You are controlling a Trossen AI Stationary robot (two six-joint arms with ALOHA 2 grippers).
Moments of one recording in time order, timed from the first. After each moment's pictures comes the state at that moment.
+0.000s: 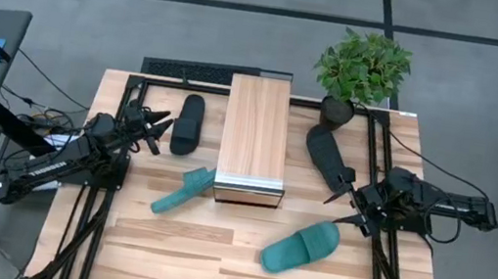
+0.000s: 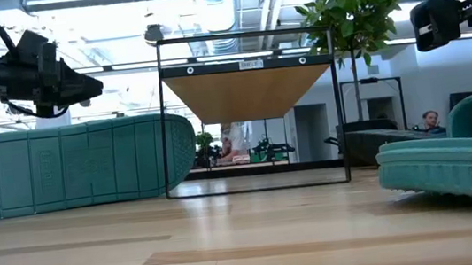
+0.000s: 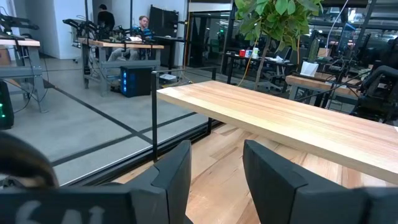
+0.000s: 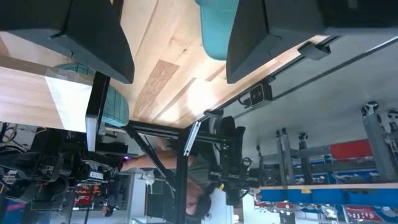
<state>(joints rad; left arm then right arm) 0.56 0.01 0.01 0.04 -0.07 -0.13 -0.03 0.04 0.04 -0.05 -0.55 -0.07</state>
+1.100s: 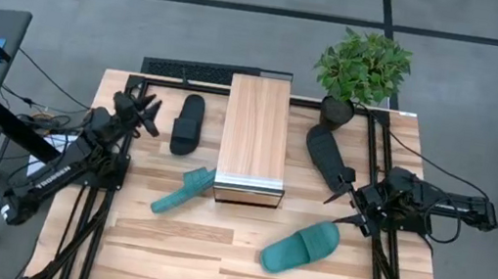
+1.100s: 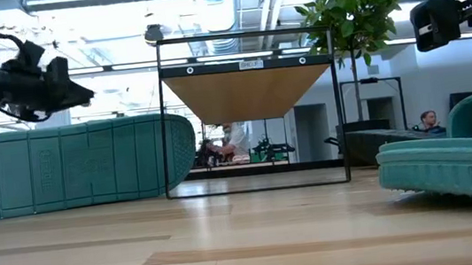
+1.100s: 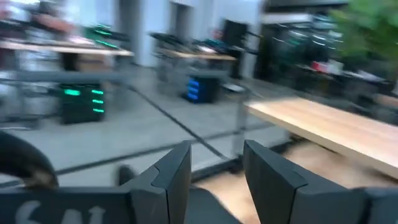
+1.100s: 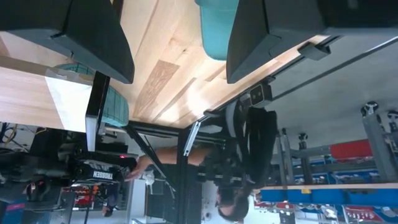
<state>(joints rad) 0.86 0.02 0.01 0.06 -0.11 -0.13 -0.03 0.04 0.04 -0.05 -0.55 -0.07</state>
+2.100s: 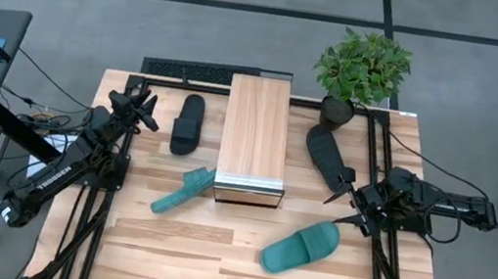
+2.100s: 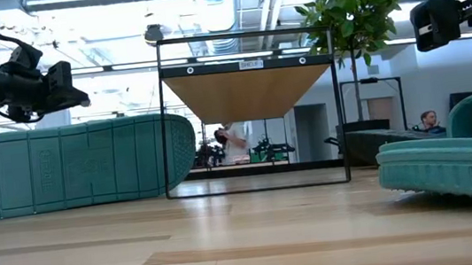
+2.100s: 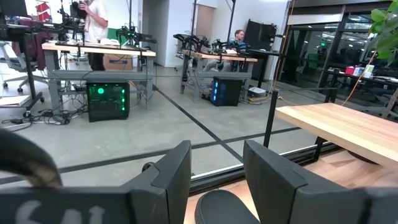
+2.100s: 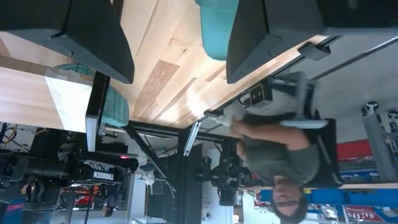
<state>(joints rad) 0.89 0.02 0.01 0.06 -0.17 -0.13 -0.03 0.04 0.05 -0.05 -0.55 -0.07</state>
